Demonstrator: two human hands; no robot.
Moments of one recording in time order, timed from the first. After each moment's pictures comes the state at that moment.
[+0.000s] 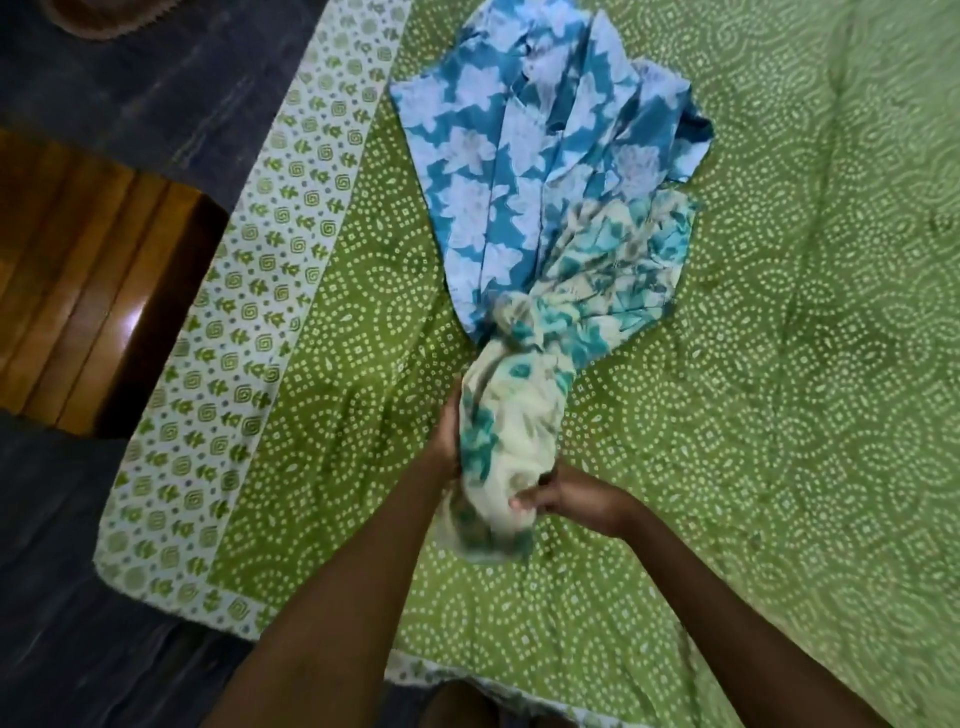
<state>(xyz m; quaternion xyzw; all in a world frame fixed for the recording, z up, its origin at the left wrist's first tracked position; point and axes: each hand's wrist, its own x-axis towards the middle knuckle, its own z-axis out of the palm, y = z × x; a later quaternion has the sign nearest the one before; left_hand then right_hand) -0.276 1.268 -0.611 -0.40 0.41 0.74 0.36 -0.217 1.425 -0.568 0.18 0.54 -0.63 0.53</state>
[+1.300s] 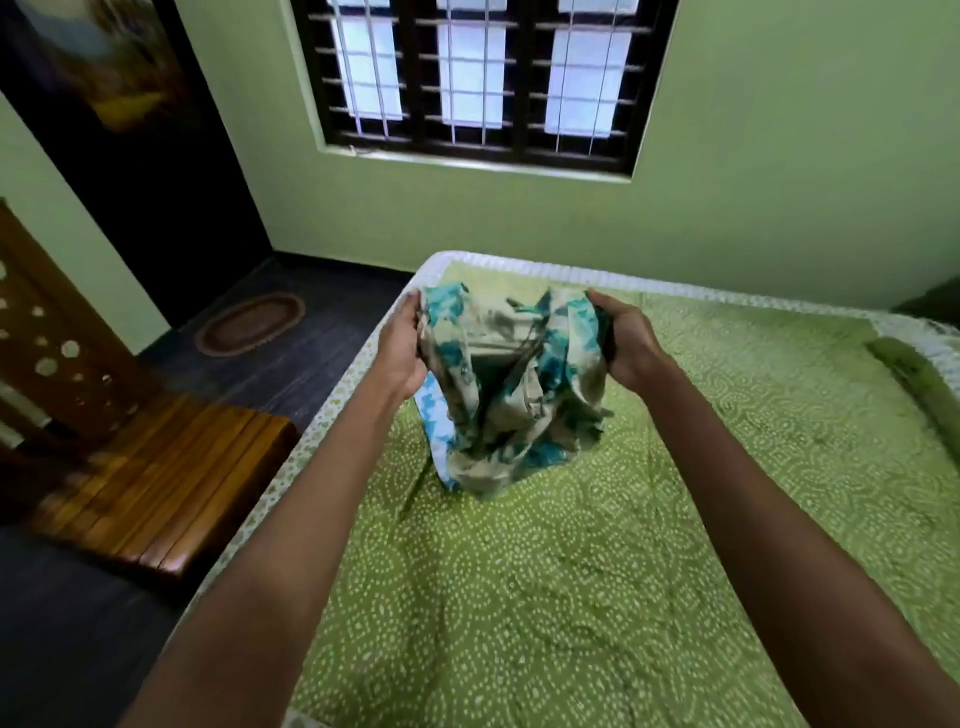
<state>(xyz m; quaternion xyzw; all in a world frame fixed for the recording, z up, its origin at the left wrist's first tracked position) -0.270 1.278 -0.183 -0.05 0.50 0.86 0.09 -0.238 1.510 -0.165 0.17 0.59 -0.79 0.03</state>
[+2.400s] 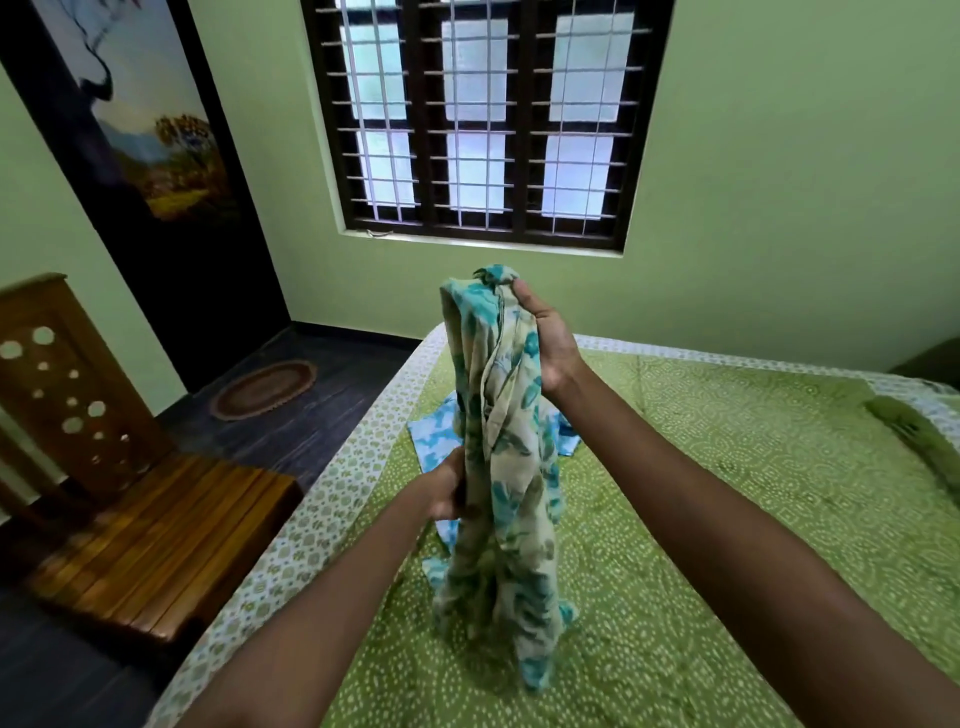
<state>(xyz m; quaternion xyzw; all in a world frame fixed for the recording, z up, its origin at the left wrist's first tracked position) -0.194 1.307 -0.227 -0.13 0.59 0.71 0.37 -0.237 1.436 -0.103 -0.05 0.34 -0.91 0.21</state>
